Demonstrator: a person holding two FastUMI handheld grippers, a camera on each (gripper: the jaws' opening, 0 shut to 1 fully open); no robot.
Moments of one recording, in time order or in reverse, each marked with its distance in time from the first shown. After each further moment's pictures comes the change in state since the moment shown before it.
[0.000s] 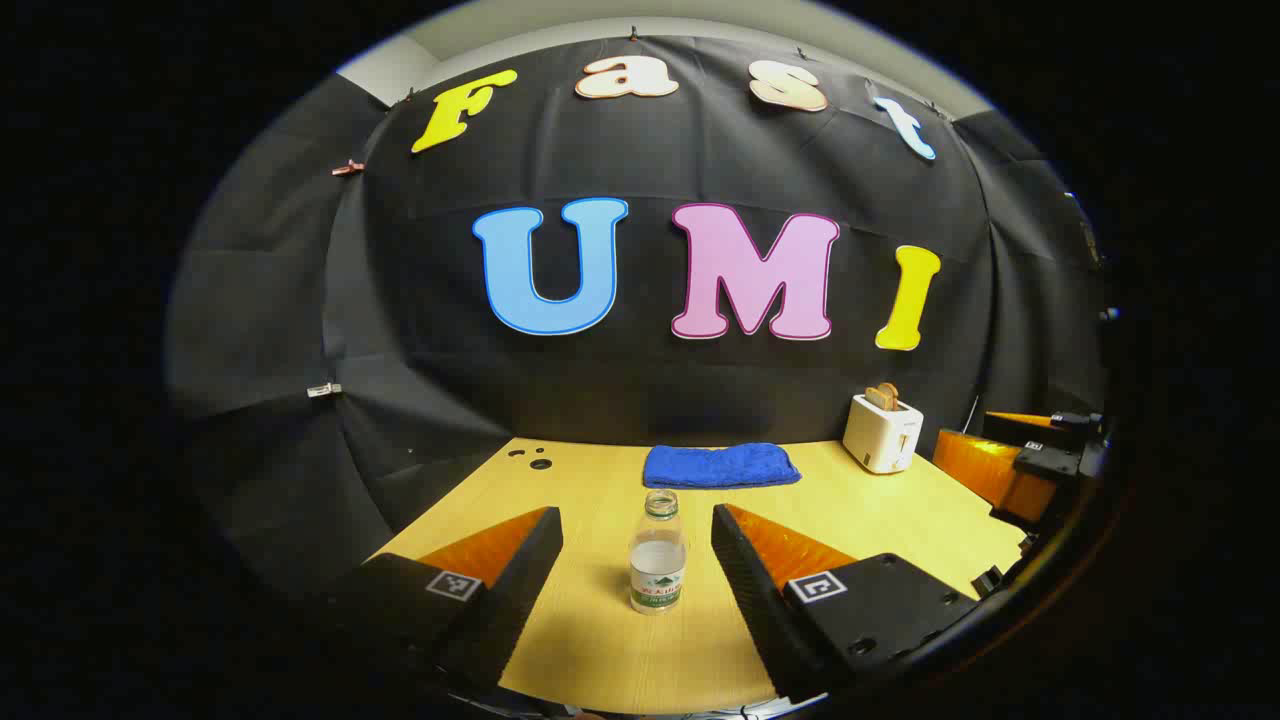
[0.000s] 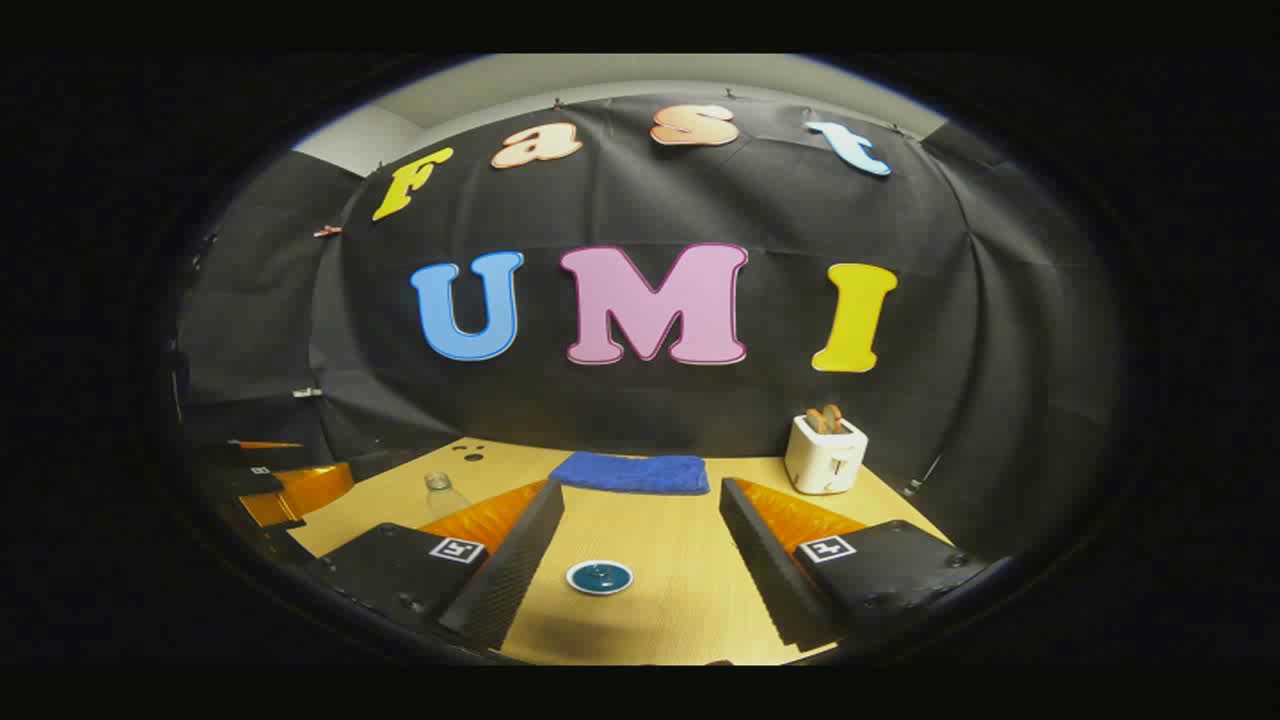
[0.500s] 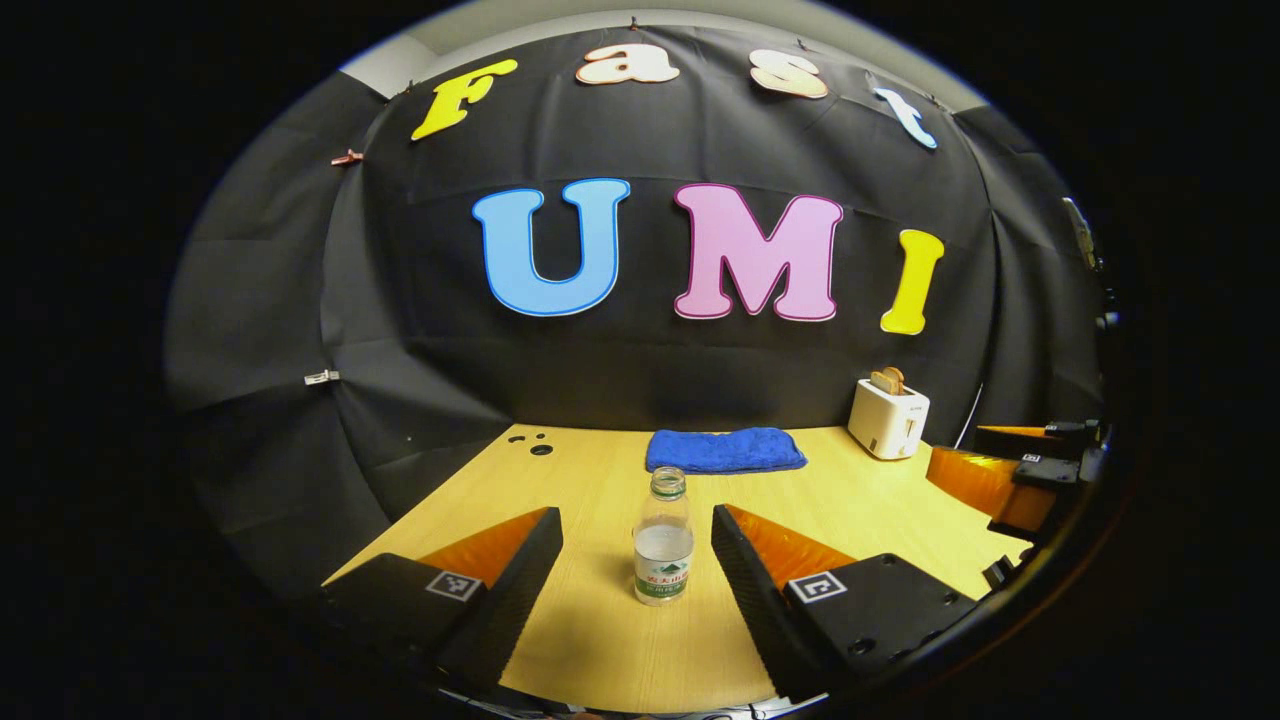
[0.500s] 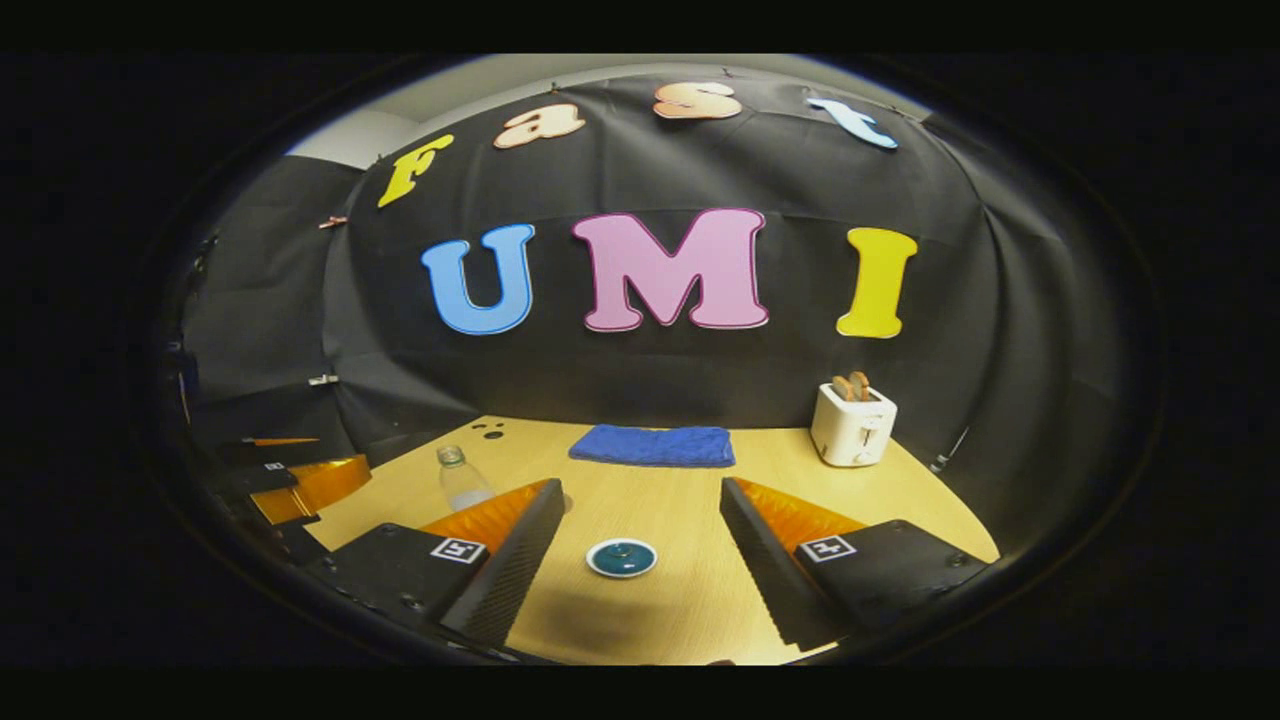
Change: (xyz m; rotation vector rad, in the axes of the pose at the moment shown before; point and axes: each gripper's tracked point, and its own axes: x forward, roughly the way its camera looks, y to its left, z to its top) left arm 0.008 0.002 -0.026 0.013 0.048 -0.007; right arm 0.008 0.010 -0.034 0.009 0.089 0.049
